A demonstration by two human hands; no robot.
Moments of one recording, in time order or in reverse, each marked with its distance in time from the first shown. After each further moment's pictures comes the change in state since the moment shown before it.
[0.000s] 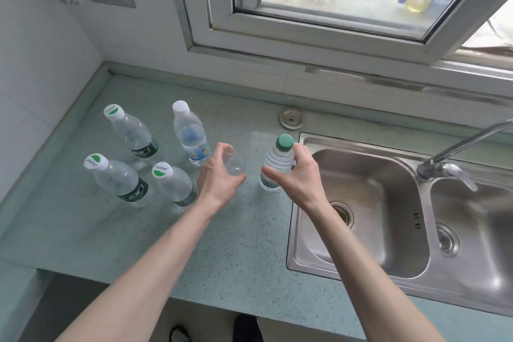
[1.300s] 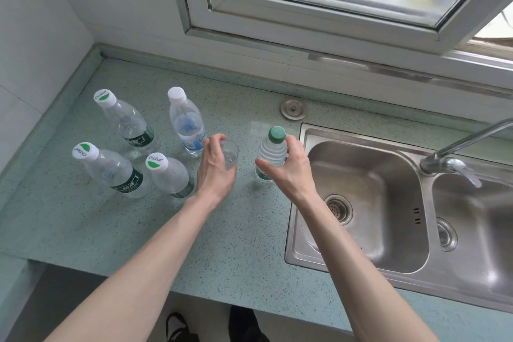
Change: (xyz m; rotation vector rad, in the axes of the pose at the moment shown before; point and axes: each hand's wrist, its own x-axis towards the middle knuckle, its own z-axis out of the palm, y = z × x) left_hand 0.017 -0.035 0.024 0.153 0.017 0.084; right_hand 0.009 0.009 0.025 -0.037 -0.023 0.050
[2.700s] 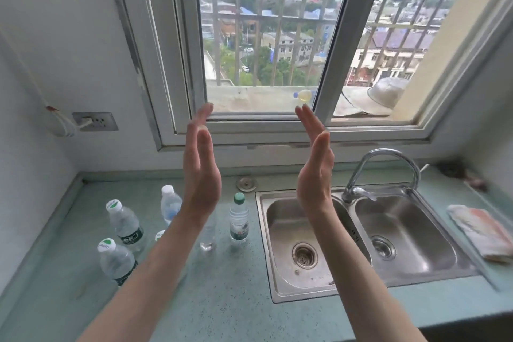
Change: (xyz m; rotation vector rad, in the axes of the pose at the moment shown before) left_hand -0.075 0.219 -0.209 -0.821 0.205 0.686; right_hand -0.121 -0.195 -0.165 0.511 0.710 -0.606
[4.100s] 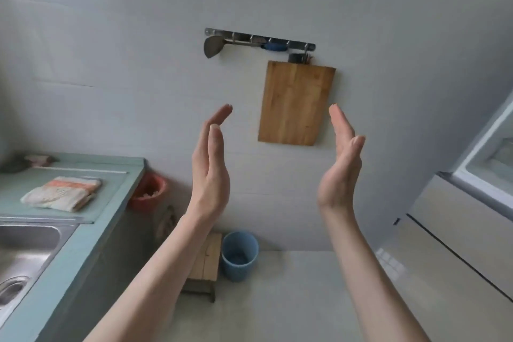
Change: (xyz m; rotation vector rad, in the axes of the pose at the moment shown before) left_hand -0.479 0.447 0.375 -1.073 -1.188 -0.035; right_hand -0.371 -0.448 -0.566 -0.974 1.243 -0.135
